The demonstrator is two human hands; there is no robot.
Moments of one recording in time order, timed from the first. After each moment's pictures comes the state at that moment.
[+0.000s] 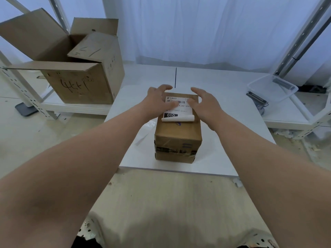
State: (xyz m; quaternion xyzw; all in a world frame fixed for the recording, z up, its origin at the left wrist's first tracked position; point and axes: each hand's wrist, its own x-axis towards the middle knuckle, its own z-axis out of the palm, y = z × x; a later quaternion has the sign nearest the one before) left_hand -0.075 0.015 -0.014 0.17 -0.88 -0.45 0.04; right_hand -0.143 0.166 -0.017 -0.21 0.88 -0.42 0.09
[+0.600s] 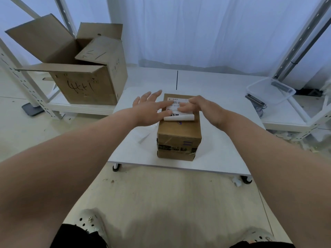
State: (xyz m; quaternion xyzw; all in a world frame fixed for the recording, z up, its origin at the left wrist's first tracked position) left_hand -0.037 0.001 -0.010 0.10 -0.99 -0.11 -0.06; right_hand -0.125 0.187 0.002 -0.29 0.82 -0.41 0.28
